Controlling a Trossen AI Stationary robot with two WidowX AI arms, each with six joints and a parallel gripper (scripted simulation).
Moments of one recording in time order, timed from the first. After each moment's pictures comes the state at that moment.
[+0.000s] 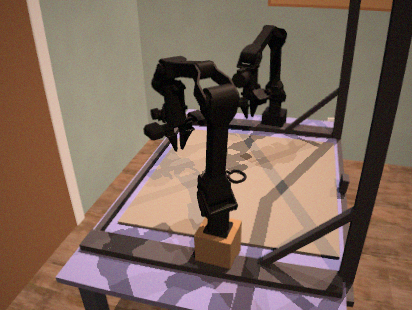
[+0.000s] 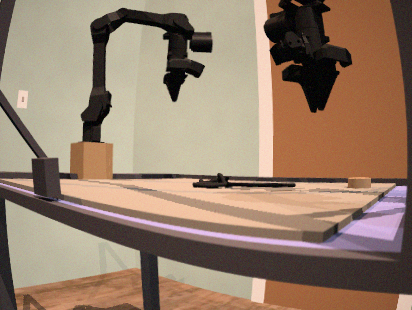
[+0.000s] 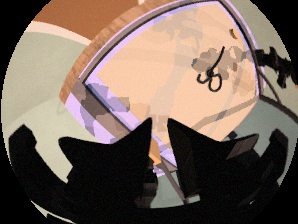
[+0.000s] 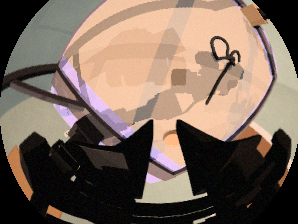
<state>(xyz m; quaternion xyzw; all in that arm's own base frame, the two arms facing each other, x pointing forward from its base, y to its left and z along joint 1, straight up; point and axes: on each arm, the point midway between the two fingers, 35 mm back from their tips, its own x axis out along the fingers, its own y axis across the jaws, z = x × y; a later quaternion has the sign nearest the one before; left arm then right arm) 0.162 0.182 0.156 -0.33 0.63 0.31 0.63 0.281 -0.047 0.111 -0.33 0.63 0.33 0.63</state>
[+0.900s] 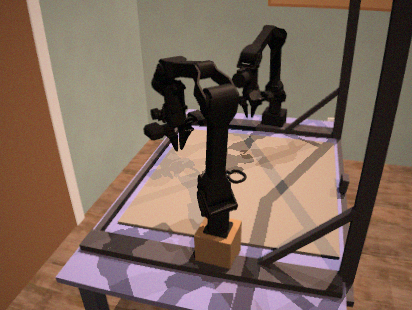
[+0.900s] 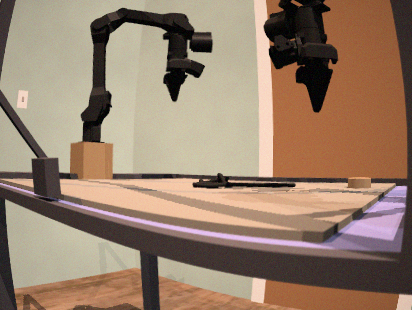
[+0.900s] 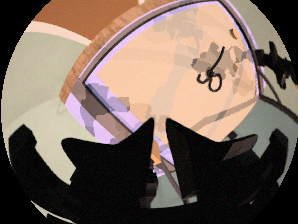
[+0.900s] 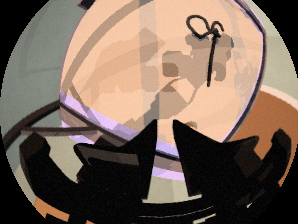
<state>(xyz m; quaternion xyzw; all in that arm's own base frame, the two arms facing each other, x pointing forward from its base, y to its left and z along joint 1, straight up) 0.162 0.182 0.156 -0.33 0.63 0.31 0.63 0.281 -0.047 0.111 -0.21 0.68 0.21 0.68</state>
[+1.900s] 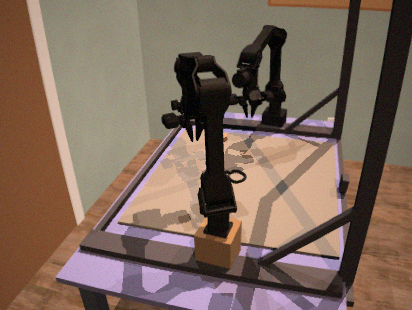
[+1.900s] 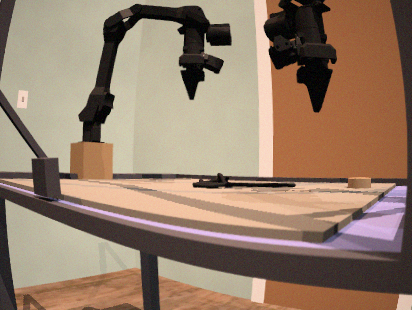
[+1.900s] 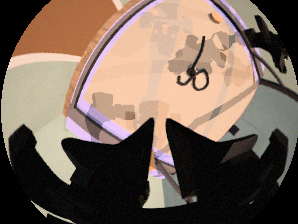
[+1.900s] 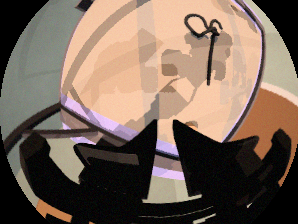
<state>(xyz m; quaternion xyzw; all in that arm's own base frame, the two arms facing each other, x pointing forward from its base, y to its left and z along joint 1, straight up) 0.247 0.166 0.148 -0.27 0.66 0.25 0.66 0.281 -0.047 0.111 -0.20 0.68 0.20 0.68</state>
